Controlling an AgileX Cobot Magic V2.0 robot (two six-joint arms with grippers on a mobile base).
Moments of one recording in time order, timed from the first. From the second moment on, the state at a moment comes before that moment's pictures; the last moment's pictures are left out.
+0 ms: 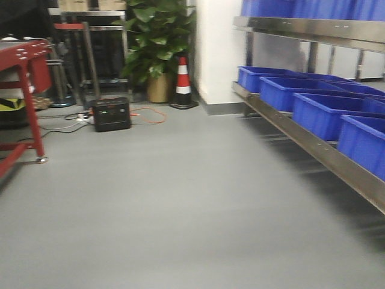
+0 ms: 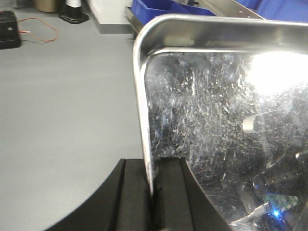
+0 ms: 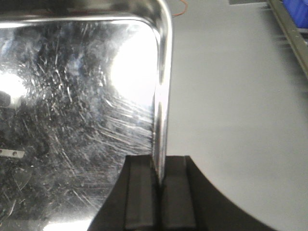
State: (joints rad) left arm -0.58 1.58 -1.74 0.27 0.62 -0.46; right arm 0.27 1.57 -1.77 0.03 0.76 0.16
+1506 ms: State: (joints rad) left arm -0.58 1.58 -1.74 0.27 0.62 -0.46; right arm 0.27 1.57 -1.77 0.03 0.76 0.16
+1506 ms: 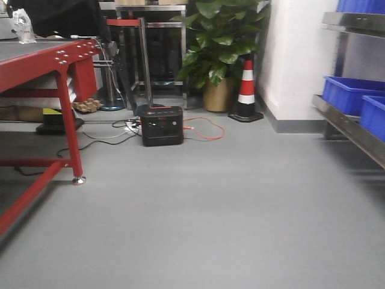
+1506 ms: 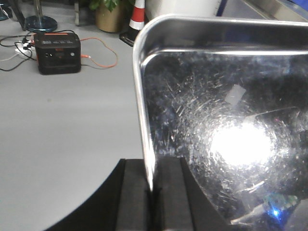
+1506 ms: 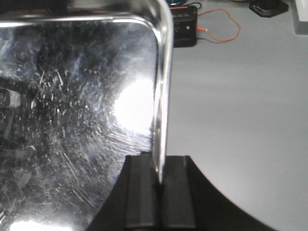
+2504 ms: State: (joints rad) left arm -0.58 1.58 -1.74 0.29 0.62 -0.46; right arm 0.27 1.57 -1.77 0.04 0.70 0.16
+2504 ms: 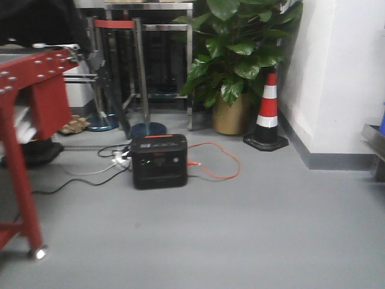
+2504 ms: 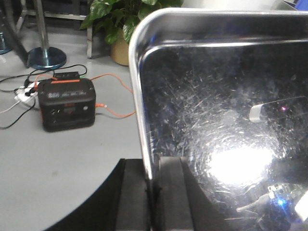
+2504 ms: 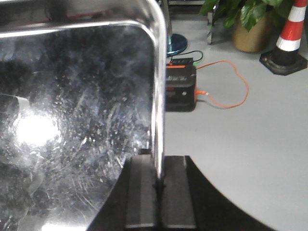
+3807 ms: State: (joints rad) left arm -0.58 1.58 -1.74 0.30 0.61 -0.46; right arm 0.27 1.57 -1.77 0.04 0.68 0.16
